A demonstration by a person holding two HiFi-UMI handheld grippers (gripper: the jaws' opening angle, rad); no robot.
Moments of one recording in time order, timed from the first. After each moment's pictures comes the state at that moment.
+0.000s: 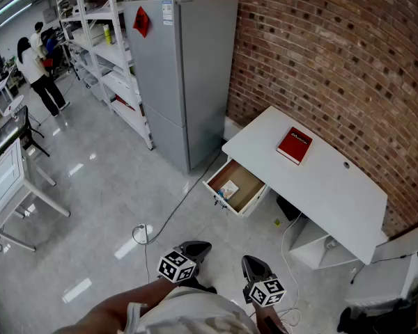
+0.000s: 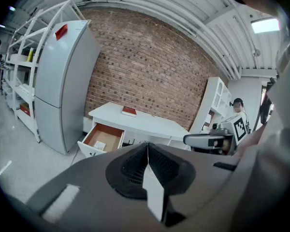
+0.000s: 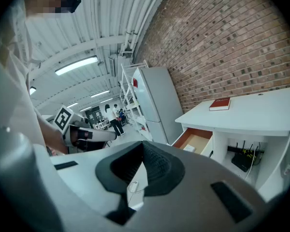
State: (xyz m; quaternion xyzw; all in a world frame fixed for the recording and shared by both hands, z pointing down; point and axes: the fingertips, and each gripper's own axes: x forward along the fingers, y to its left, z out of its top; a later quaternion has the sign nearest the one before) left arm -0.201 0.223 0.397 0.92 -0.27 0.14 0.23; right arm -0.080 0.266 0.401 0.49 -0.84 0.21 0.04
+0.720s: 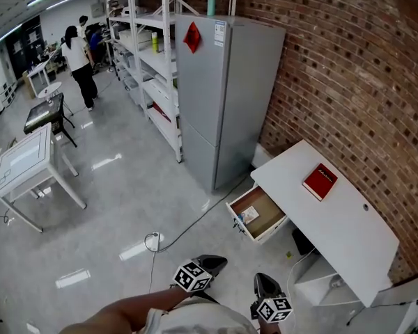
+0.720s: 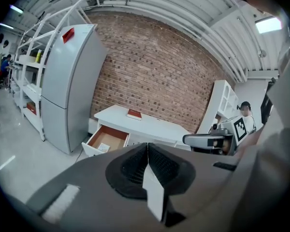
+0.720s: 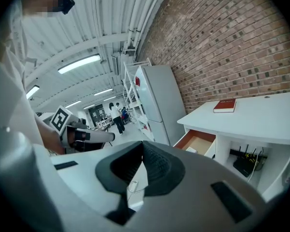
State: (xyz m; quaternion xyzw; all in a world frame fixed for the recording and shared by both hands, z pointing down) left arm -0.207 0.209 0.396 0.91 -0.31 0.13 0.23; right arm -0.082 0.242 0.398 0.48 -0.85 0.21 0.04
